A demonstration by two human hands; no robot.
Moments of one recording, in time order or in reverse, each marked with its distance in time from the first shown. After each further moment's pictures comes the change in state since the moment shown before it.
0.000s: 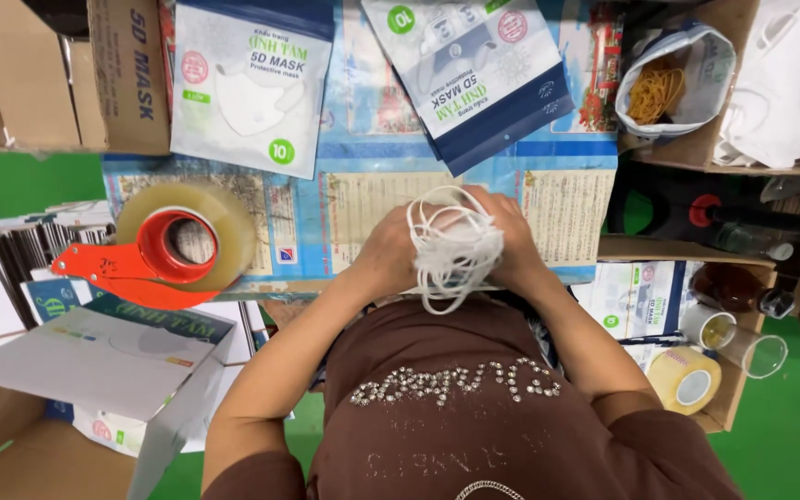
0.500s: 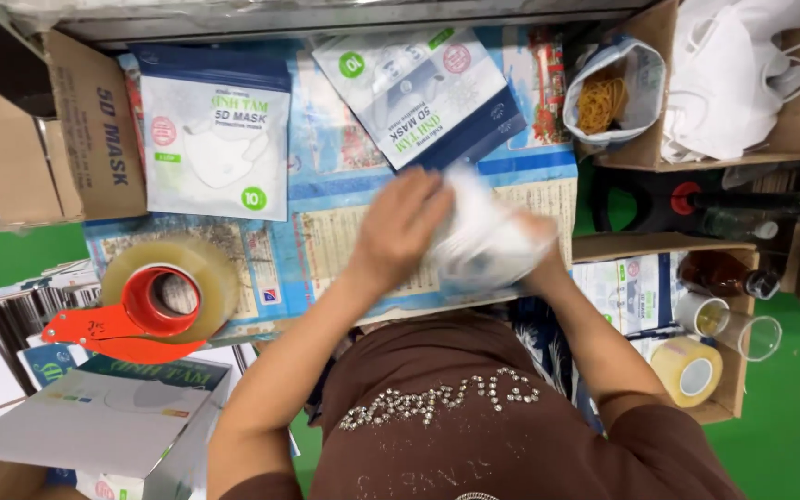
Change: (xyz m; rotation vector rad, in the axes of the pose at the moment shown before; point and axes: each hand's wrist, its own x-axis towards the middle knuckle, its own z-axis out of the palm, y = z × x) left_hand 0.072 0.015 -0.004 0.312 0.090 0.247; right_hand -0.027 0.072 -0.029 -0.098 -0.143 0.052
